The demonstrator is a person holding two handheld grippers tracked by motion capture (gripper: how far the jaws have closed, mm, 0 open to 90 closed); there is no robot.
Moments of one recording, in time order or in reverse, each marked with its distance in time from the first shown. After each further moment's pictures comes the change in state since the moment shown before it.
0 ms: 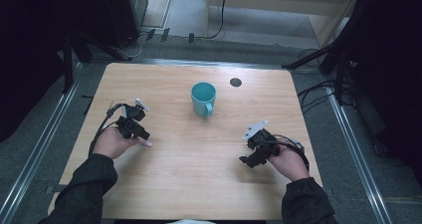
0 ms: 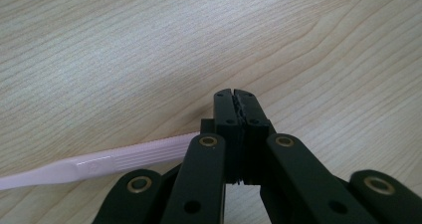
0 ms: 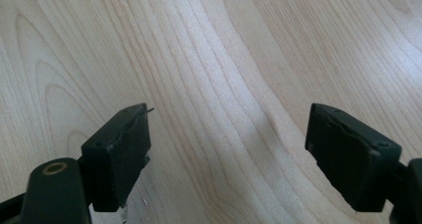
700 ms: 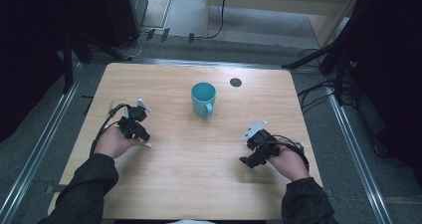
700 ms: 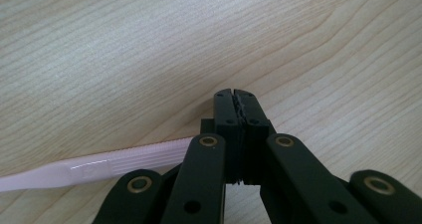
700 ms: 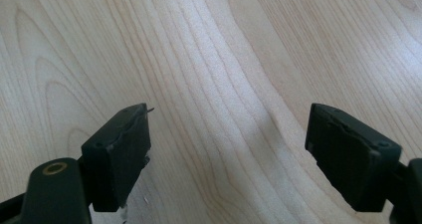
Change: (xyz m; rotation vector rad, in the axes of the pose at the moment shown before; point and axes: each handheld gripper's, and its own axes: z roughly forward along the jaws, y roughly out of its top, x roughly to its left) left arm 0.001 0.003 0.008 0.053 0.004 -0.004; right arm 0.001 0.000 0.001 0.009 0.005 -0.006
